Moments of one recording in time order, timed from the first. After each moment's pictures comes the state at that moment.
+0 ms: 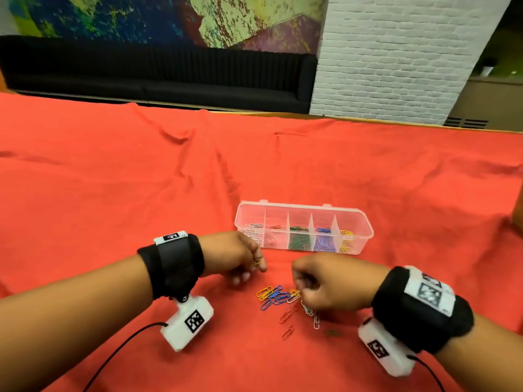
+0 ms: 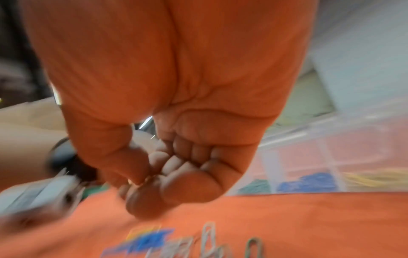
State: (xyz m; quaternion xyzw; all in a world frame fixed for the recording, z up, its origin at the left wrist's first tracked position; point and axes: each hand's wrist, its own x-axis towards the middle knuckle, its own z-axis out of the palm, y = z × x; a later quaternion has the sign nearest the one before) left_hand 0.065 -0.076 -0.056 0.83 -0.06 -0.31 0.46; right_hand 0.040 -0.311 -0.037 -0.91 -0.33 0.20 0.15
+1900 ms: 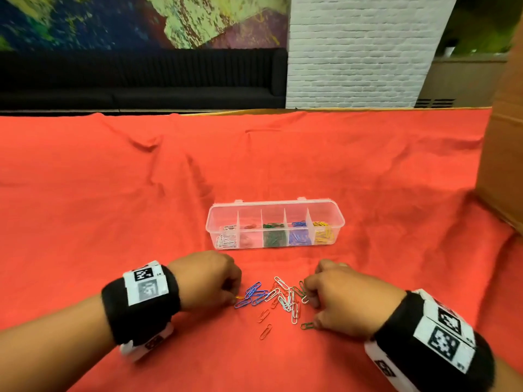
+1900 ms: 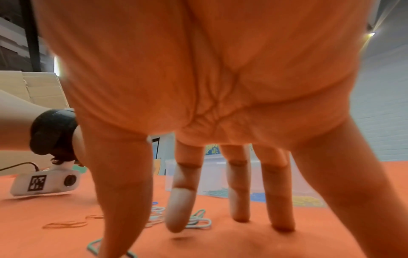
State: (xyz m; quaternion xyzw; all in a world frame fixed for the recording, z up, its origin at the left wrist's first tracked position) left_hand 0.048 -0.084 -0.060 0.95 -0.29 -0.16 0.01; right_hand 0.008 -0.355 -0.061 -0.96 -0.22 0.15 0.05
